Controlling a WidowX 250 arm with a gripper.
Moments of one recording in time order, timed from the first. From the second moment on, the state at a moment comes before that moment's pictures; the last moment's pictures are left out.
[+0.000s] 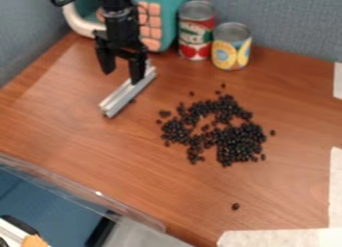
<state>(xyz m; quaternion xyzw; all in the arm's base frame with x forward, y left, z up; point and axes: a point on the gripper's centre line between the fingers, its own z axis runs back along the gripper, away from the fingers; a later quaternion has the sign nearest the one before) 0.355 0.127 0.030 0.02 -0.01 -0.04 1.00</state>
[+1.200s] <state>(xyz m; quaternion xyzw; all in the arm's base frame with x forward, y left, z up) 0.360 0.122 0.001 0.01 0.02 -0.04 1.00</state>
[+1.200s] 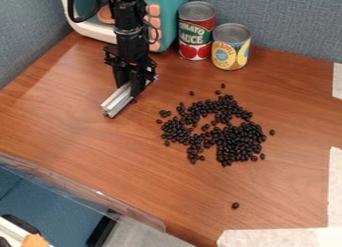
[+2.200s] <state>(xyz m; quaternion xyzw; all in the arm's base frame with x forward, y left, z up) 0.355 0.145 0.035 0.02 0.00 -0.03 1.00</state>
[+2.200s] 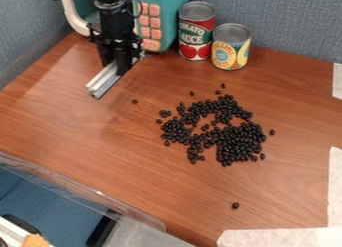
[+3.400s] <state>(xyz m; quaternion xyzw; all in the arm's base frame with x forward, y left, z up) 0.374 0.117 0.000 0.02 0.02 -0.02 1.00</state>
